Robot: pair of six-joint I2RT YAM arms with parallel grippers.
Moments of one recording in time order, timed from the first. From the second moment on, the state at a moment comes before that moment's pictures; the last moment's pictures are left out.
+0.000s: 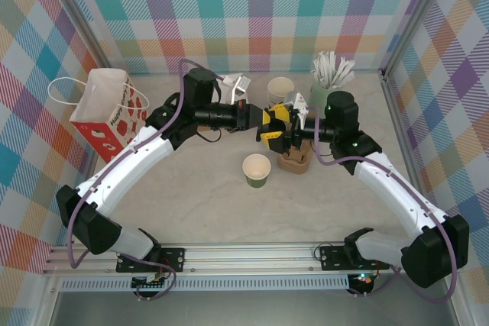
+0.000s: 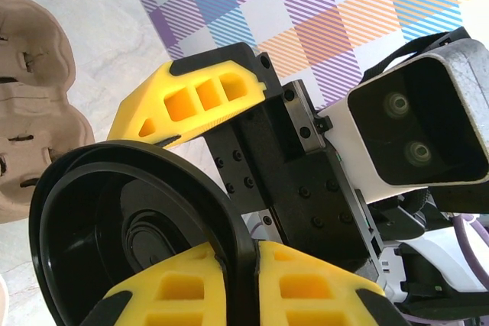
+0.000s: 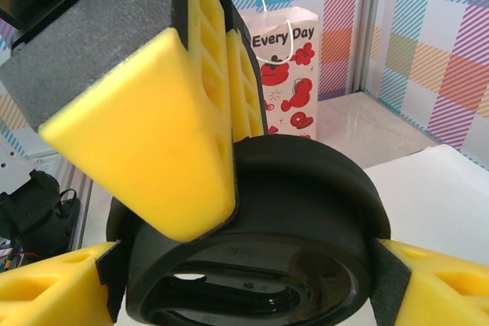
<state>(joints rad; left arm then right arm) -0.64 1.45 1.50 -0.47 0.73 -0.75 0.45 1.18 1.00 -0.07 -0.86 -0.13</state>
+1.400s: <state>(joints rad) -0.64 1.00 1.20 -0.70 -0.03 -0.61 0.54 1.34 1.34 -0.98 -0.47 -0.01</state>
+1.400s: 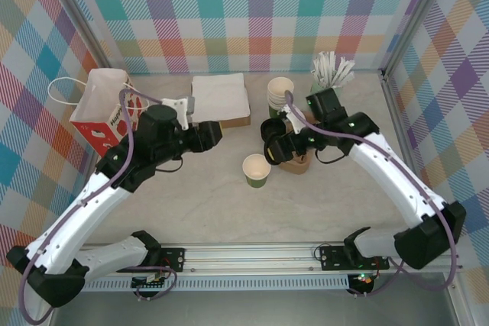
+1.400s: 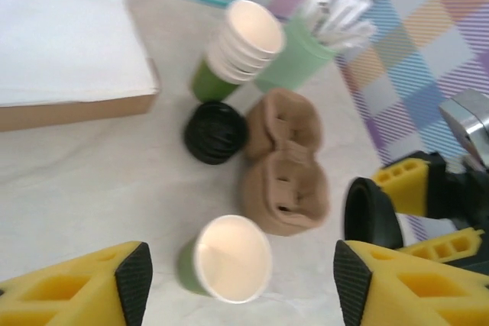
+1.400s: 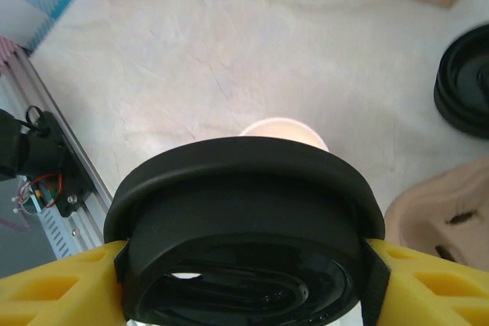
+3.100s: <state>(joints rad) -0.64 0.77 1.02 -0.82 -0.36 -0.63 0.88 2.08 2.02 -1.54 0.07 0.10</state>
